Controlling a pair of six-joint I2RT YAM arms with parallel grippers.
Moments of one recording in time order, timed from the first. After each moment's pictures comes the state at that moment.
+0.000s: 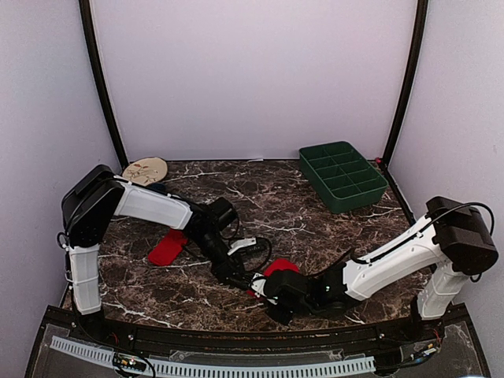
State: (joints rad) left arm -0.80 2.02 1.22 -0.56 0.80 0.43; right arm 1.39 1.73 0.79 -0.01 0.32 0.15
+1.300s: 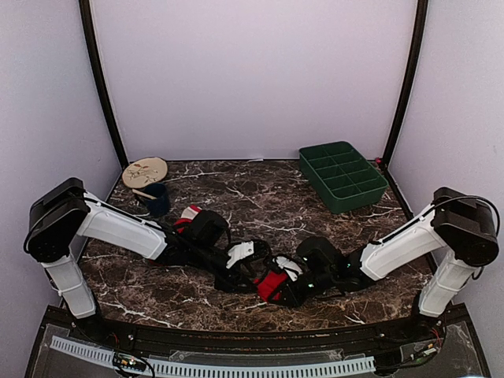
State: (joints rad) left arm -0.94 1.75 0.84 0.09 0.55 0.28; right arm 1.09 1.67 0.59 0.27 -0.32 0.43
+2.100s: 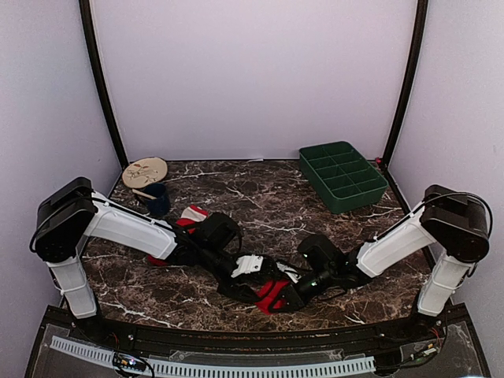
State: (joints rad) left arm -1.00 1.80 0.93 -0.01 0.60 0.58; right arm 1.02 1.73 0.59 0.30 -0.63 0.47
